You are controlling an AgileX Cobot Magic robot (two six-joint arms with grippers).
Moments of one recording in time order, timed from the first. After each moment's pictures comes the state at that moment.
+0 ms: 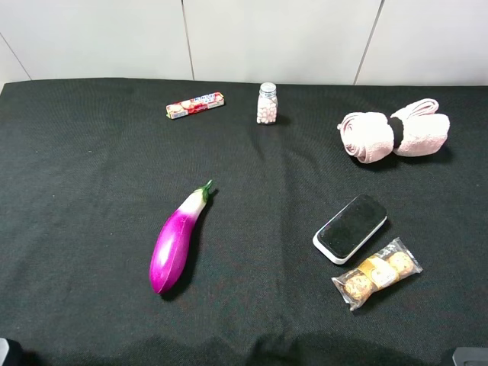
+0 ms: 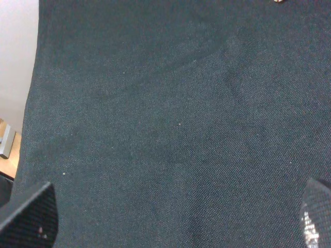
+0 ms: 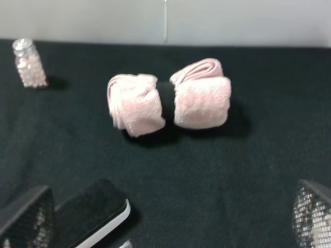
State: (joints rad) left arm -0.06 -0.01 -0.49 0.06 1.06 0.05; right arm -0.08 0.08 -0.51 0.19 1.02 -0.12
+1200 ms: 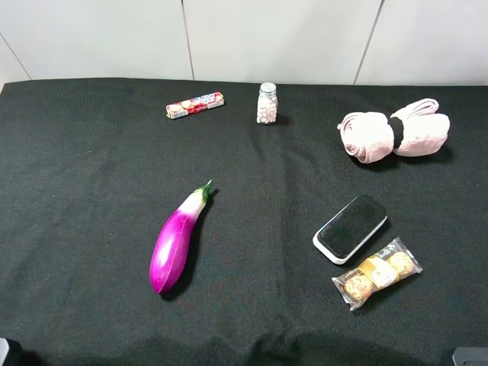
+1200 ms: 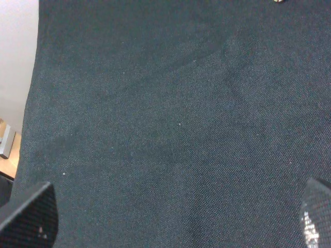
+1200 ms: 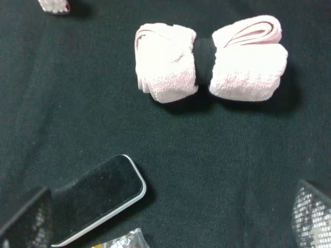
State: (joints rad) left arm -0.06 -0.01 -0.49 0.06 1.06 0.05; right arm -0.08 0.84 -0.86 0.28 1.02 -0.33
